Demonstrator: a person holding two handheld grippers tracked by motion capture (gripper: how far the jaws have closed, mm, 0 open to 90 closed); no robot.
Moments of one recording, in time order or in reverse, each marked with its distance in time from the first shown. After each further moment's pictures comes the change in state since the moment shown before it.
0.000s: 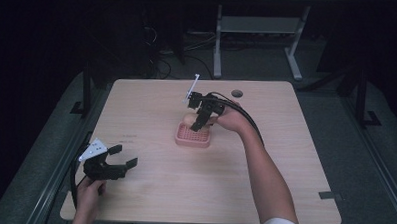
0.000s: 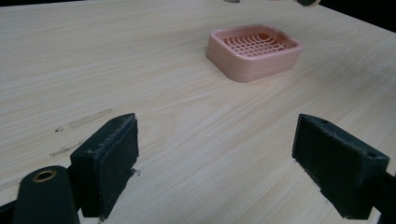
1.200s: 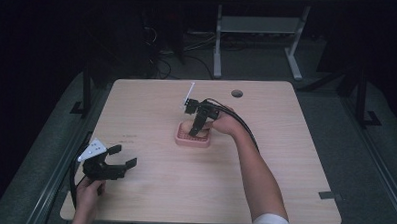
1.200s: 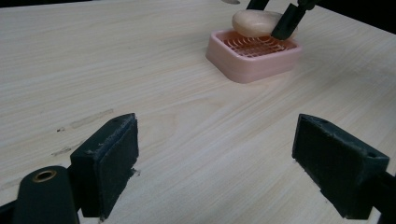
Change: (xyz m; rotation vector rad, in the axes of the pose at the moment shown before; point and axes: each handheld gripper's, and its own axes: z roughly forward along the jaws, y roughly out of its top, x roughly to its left) left arm 0.000 0.000 -0.001 -0.004 -0.001 -0.012; right arm -0.010 -0.001 0.044 0.056 0.054 0.034
